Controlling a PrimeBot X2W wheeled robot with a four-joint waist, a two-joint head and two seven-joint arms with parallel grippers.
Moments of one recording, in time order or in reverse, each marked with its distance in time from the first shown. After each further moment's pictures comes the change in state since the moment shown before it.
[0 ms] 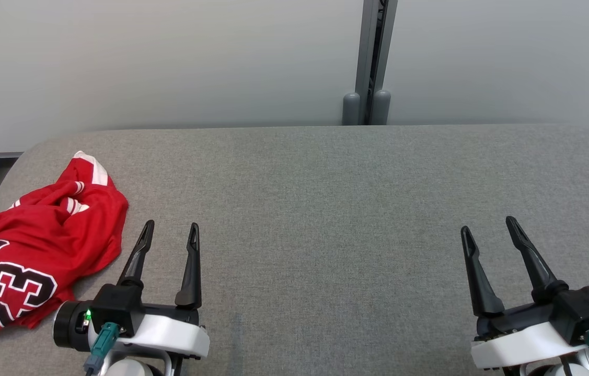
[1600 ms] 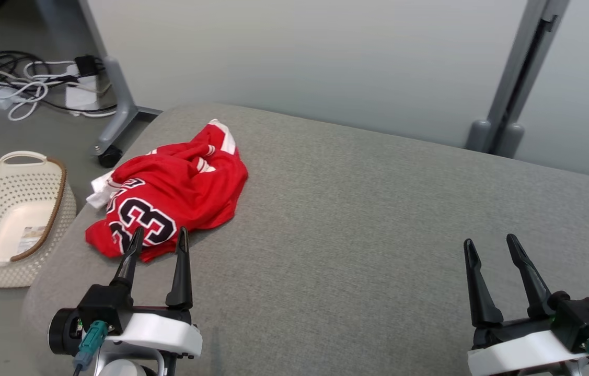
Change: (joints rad) left arm -0.008 0.000 0.023 0.048 -0.055 0.004 -0.001; right arm 0.030 0.002 0.027 0.032 0.116 0.000 0.000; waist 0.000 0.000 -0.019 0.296
